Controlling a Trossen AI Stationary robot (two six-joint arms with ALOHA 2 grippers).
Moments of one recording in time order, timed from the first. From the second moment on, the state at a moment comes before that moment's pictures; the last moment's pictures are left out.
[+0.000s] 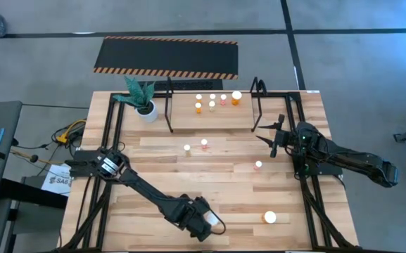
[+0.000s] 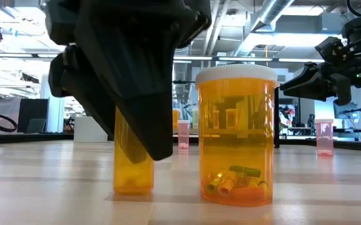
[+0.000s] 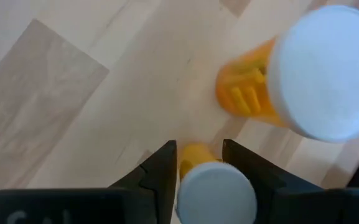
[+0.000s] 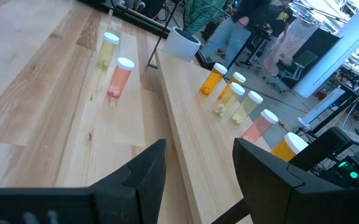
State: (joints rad) left arm -0.57 2.20 1.69 -0.73 -0.19 -1.19; right arm -0.46 0.23 0.01 0.04 -0.10 -0.52
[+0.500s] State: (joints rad) left arm -0.55 2.20 1.69 -0.76 -0.17 -1.17; right arm -0.46 0.23 0.01 0.04 -0.10 -0.52
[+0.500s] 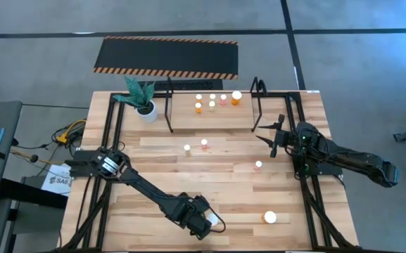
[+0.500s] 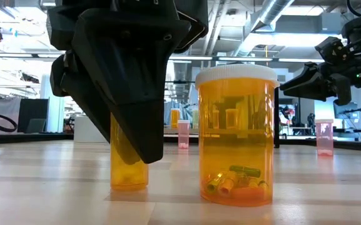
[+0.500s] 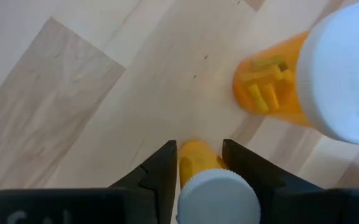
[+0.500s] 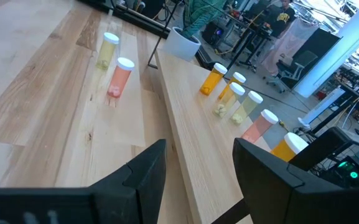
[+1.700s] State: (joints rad) left arm -0.35 2.17 1.96 -1.21 -0.30 -0.96; right arm -0.46 0.23 0.01 0.04 -0.10 -0.52
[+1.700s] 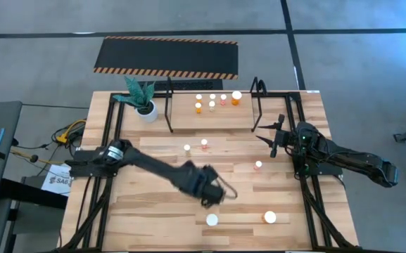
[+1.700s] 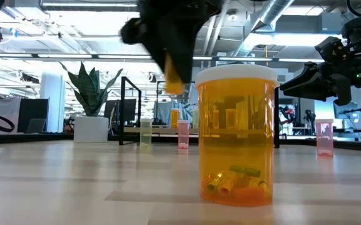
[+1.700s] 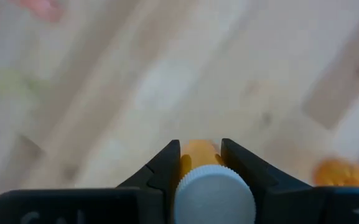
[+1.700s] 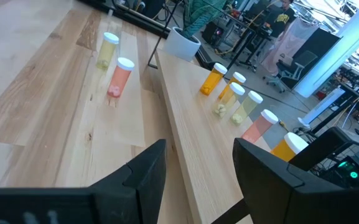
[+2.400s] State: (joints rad) left arm 0.17 2.17 2.16 -1.41 -0.19 -0.74; right arm -0.46 0.23 0.01 0.04 -0.10 -0.52
